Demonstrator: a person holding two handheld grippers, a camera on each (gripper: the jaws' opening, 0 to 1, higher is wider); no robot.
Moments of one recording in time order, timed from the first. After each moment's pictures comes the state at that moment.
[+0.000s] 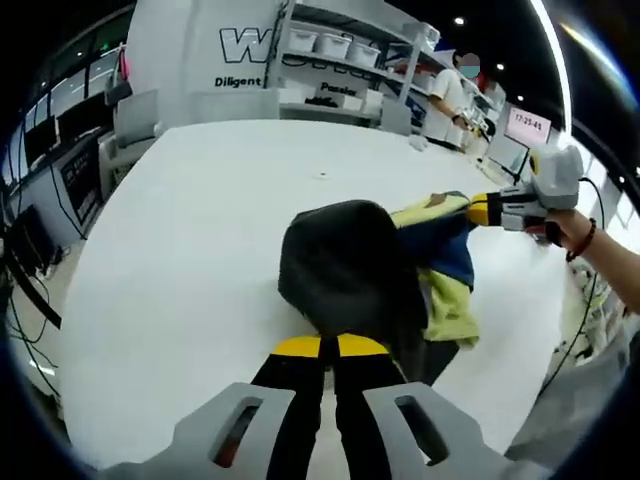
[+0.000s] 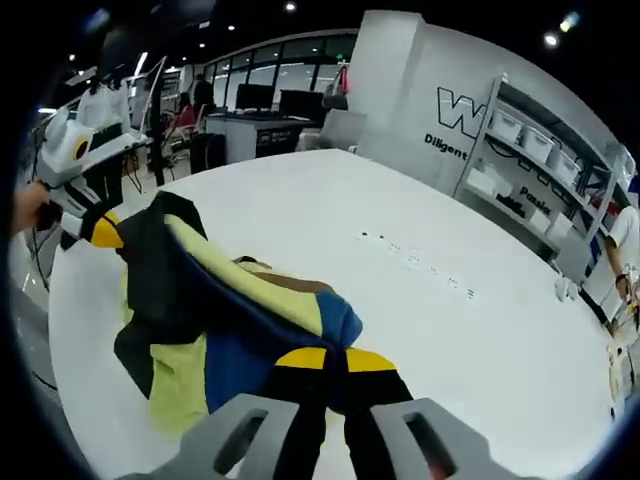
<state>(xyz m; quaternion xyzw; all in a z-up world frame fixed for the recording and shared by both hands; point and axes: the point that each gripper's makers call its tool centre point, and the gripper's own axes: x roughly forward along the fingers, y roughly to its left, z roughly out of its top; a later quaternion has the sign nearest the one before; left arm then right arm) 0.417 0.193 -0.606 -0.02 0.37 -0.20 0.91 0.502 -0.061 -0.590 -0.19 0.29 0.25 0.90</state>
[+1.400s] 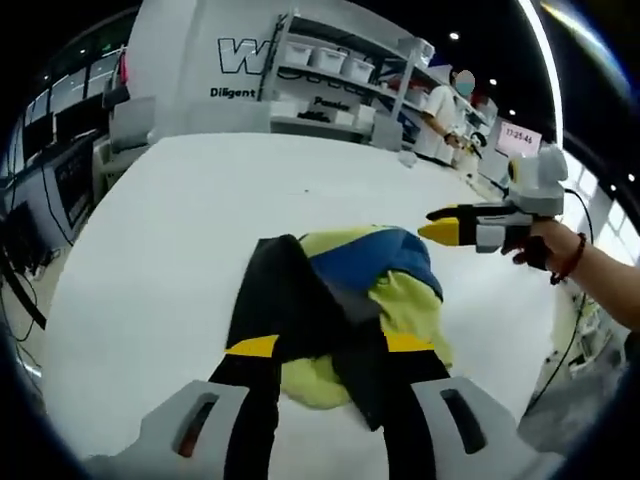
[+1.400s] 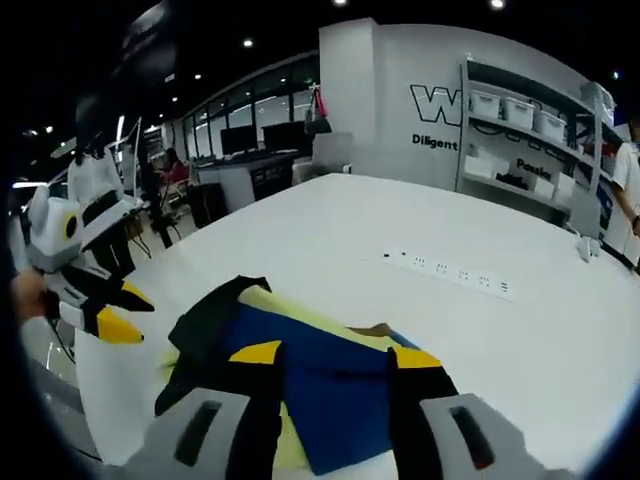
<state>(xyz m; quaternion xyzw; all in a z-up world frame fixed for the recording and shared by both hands) 0.419 0.149 -0.598 -0.05 0.34 -0.23 0.91 0.499 -0.006 -0.583 -0.06 0.27 0.28 0.92</state>
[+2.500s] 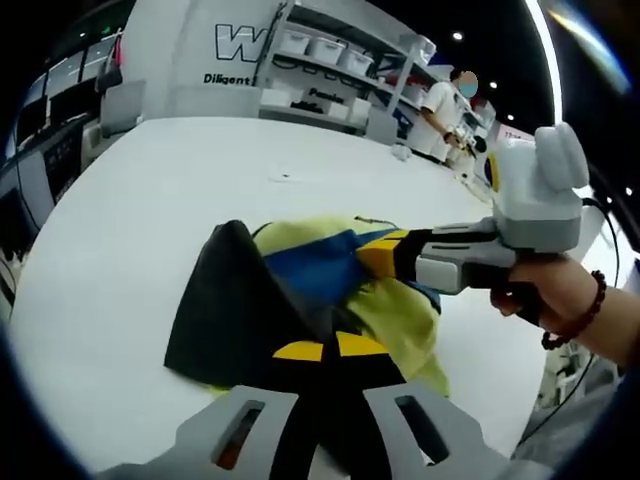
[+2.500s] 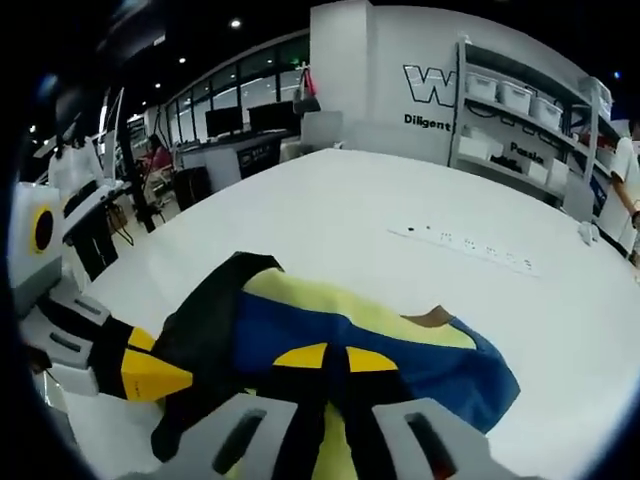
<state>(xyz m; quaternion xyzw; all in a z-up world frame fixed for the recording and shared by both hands) 0.441 0.116 -0.624 -0.07 0.35 -0.23 0.90 0.508 0.040 -0.625 -0.08 0.31 0.23 0.92</state>
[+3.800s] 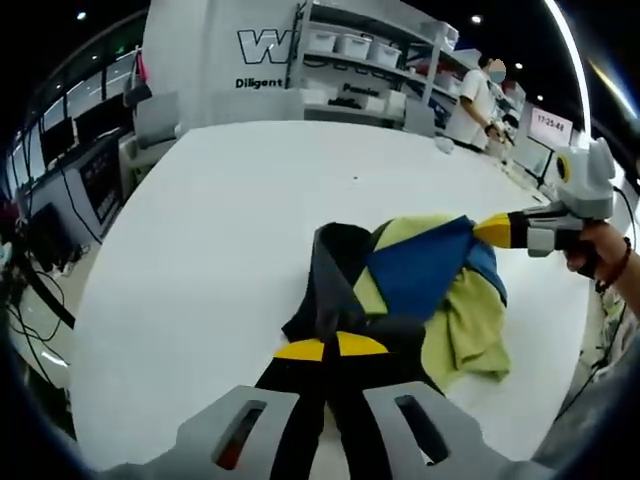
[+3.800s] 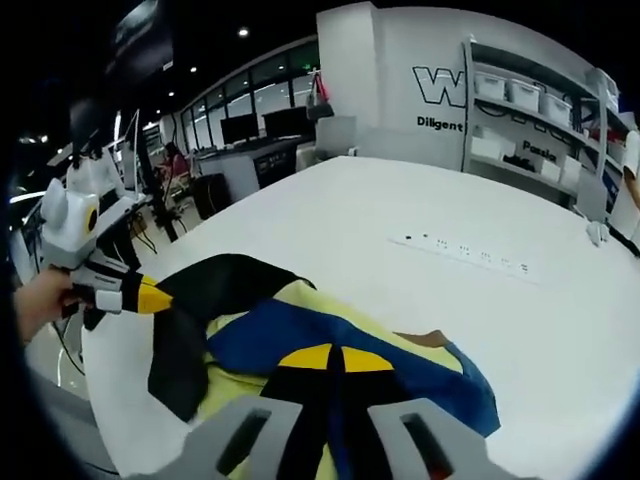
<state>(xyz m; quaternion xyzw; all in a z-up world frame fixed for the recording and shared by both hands) 0.446 0.208 -0.615 -0.01 0.36 -0.15 0.92 0.492 0.014 -0.596 -0.05 0.31 0.27 0.91</state>
